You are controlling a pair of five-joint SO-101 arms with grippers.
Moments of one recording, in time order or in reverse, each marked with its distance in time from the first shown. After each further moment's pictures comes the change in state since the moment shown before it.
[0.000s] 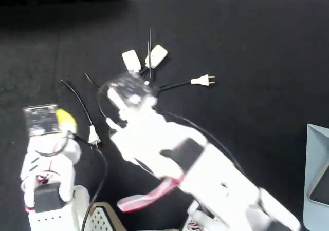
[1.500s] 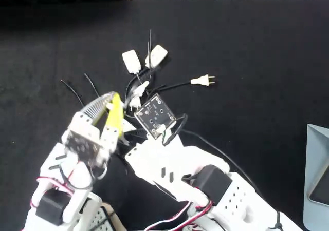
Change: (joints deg) left arm 33.3 -0.3 -6.3 -12.7 -7.8; right arm -2.5 -19.6 15.3 -3.2 2.3
